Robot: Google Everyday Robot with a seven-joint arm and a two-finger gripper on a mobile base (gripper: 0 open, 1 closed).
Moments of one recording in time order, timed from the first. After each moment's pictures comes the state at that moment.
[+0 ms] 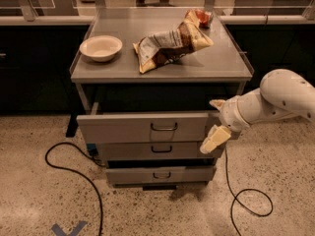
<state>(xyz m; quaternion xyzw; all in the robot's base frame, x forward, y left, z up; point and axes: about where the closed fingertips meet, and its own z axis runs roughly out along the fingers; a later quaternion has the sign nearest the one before) 0.583 -0.168 0.701 -0.57 0.75 0.14 0.30</state>
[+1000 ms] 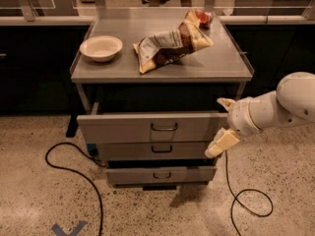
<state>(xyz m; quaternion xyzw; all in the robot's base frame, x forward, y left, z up) 0.552 -0.174 0.738 -0.57 0.74 0.11 0.34</state>
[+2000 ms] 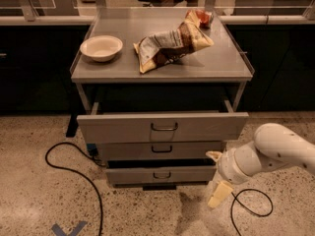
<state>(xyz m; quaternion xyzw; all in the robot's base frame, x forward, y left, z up) 0.459 -0.171 0.583 -0.60 0.75 0.19 0.22</state>
